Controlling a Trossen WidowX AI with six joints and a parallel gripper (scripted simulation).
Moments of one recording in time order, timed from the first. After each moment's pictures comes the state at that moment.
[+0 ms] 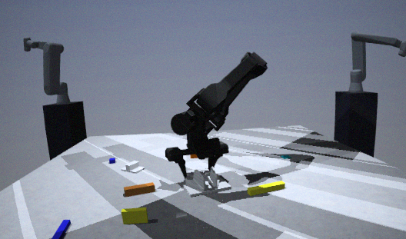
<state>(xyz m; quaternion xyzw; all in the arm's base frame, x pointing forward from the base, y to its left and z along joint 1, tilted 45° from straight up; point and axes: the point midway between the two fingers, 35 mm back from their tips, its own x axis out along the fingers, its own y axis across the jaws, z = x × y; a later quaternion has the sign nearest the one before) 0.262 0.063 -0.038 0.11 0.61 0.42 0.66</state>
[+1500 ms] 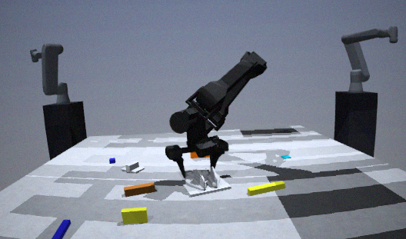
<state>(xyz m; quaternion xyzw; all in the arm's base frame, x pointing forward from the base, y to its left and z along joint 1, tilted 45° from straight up) 0.260 0.058 -0.033 0.12 0.62 0.42 0.66</state>
